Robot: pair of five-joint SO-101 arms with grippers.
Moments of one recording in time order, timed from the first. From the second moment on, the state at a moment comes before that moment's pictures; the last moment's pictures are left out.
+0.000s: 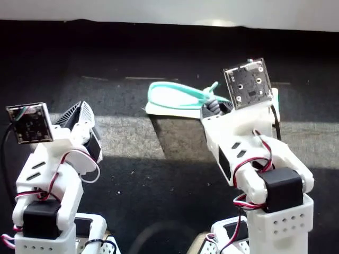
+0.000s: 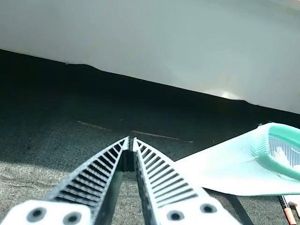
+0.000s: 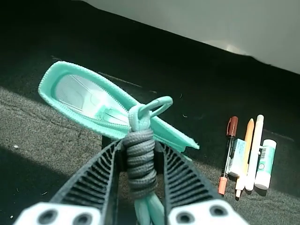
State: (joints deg) left arm -2.2 -78.1 47.7 57.5 14.5; right arm -17.1 -52.0 15.4 76.6 8.5
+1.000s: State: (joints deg) left arm 13.9 -21.8 -28.9 101.0 16.2; right arm -23.0 -52.7 23.9 73.7 8.5
